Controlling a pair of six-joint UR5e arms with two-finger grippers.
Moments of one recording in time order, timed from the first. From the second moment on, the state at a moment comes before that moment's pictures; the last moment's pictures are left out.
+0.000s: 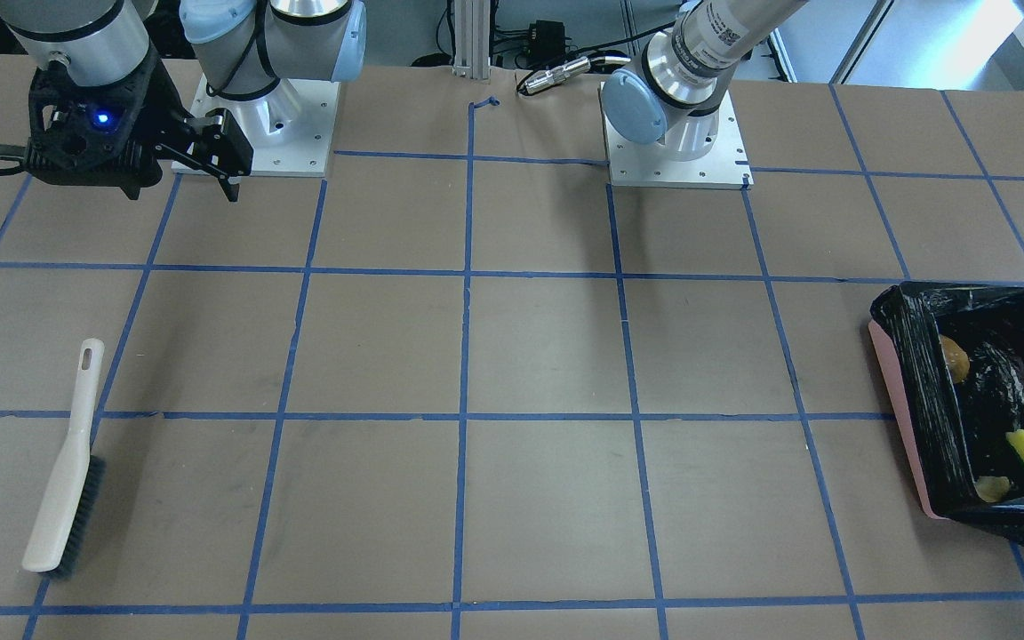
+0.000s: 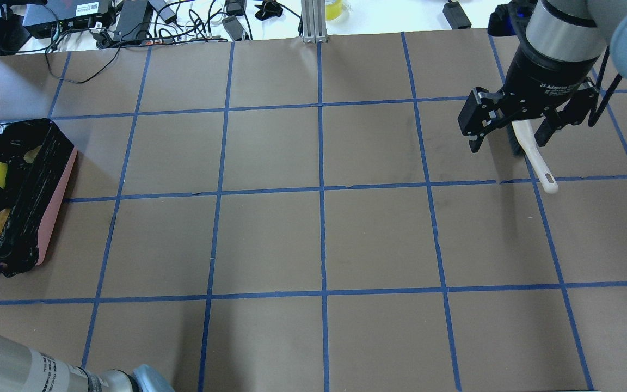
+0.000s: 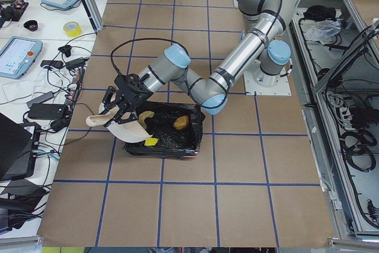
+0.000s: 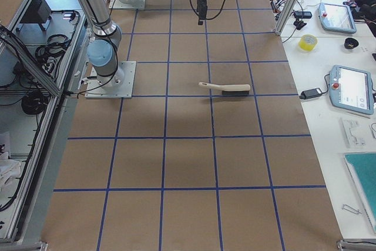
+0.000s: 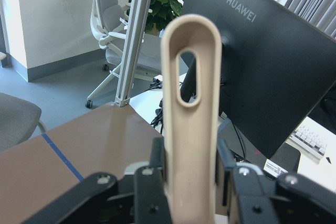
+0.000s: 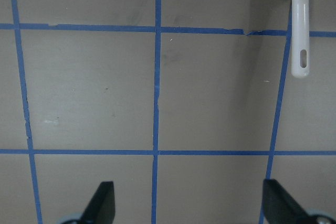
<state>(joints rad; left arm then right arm) -0.79 -2.00 -1.52 -0.05 1.38 -0.24 1.53 -1.62 1.60 -1.46 -1.62 -0.07</state>
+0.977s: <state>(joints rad) -1.23 -1.90 -1.41 -0.90 1.80 -0.78 1.53 -1.62 1.61 -1.48 -1.63 -0.07</state>
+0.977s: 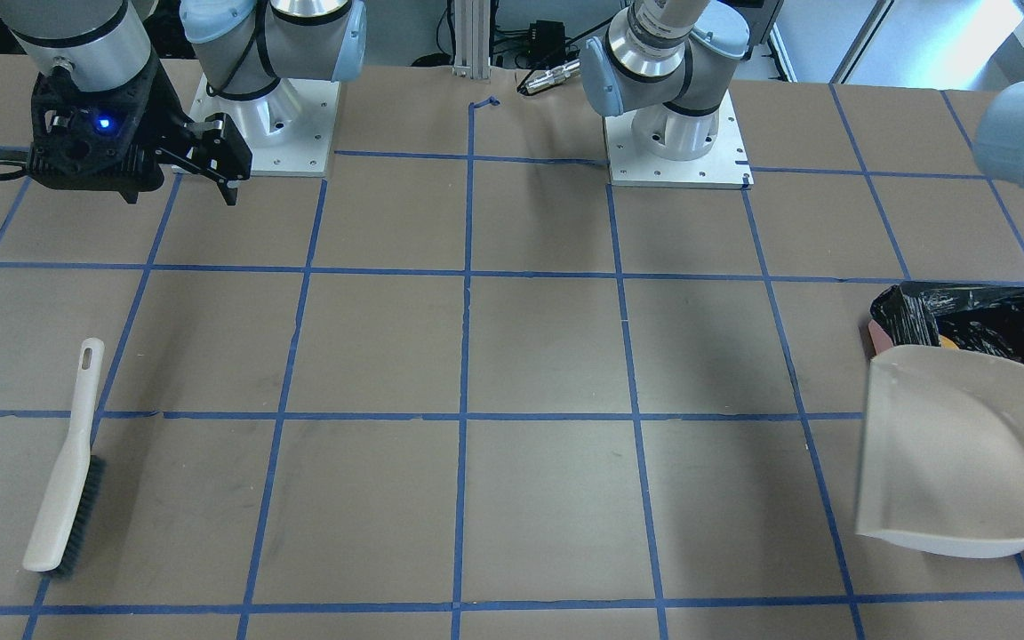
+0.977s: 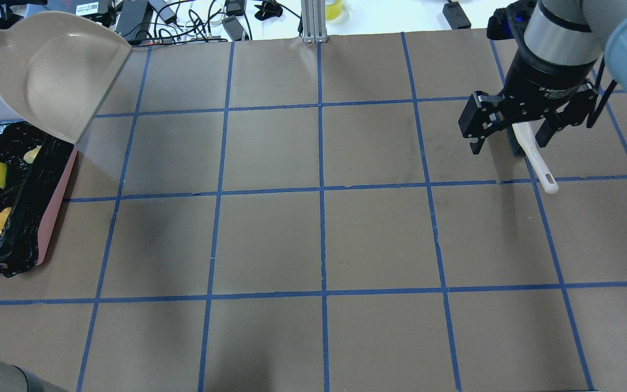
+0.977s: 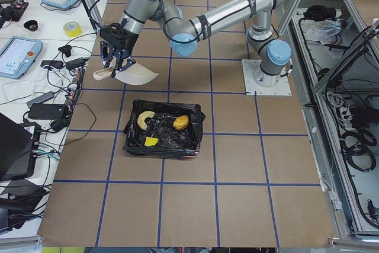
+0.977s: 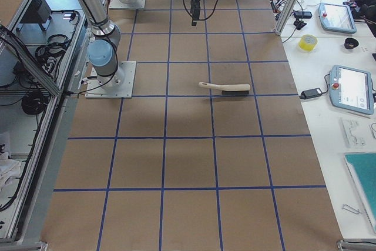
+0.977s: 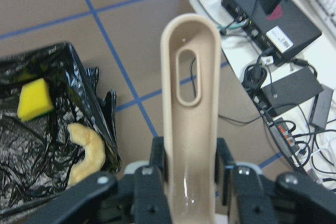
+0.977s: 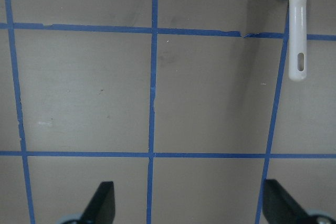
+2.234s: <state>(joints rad) -1.39 -2.16 -1.44 -1.06 1.69 -1.29 1.53 -1.62 1.62 -1.52 -1.60 -0.07</state>
